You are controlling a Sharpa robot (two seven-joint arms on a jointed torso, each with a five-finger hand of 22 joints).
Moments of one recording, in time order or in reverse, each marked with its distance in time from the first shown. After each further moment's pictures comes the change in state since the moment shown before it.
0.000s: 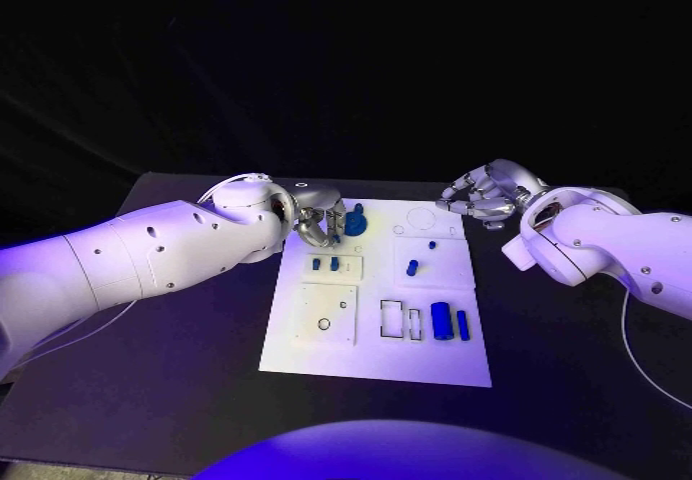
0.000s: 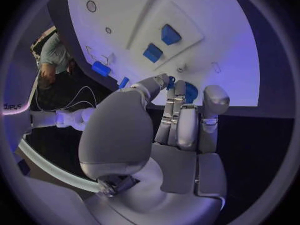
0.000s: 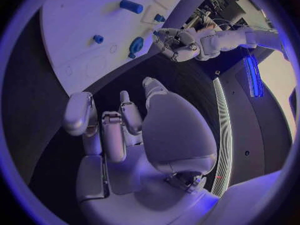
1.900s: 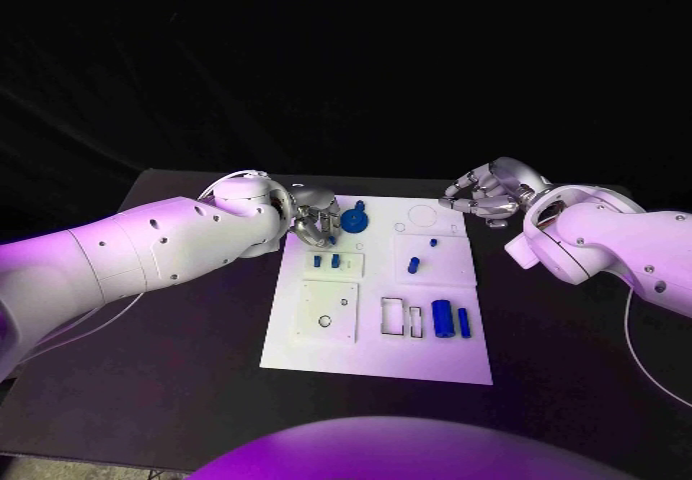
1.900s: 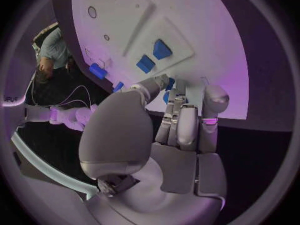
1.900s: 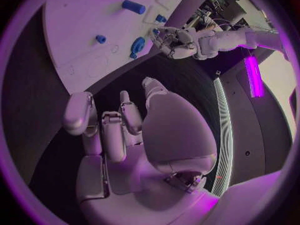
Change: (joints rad) left arm -0.001 0.012 -0.004 -0.045 0.046 0.067 -0.024; left_hand -0.025 -0.017 -0.006 -0.005 -0.006 -0.092 0.011 -0.088 -0.024 0.023 0.002 -0.062 -0.001 -0.006 0.006 -0.006 -0.031 0.000 -0.004 0.004 -0.016 0.000; right arm -0.001 0.000 0.000 -0.003 -0.003 0.002 -0.003; right_hand 0.000 0.000 0.006 0.000 0.000 0.000 0.000 0.000 0.002 0.000 0.000 0.000 -0.004 0.000 0.000 -0.004 0.001 0.000 0.000 0.000 -0.005 -0.003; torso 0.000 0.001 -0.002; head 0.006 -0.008
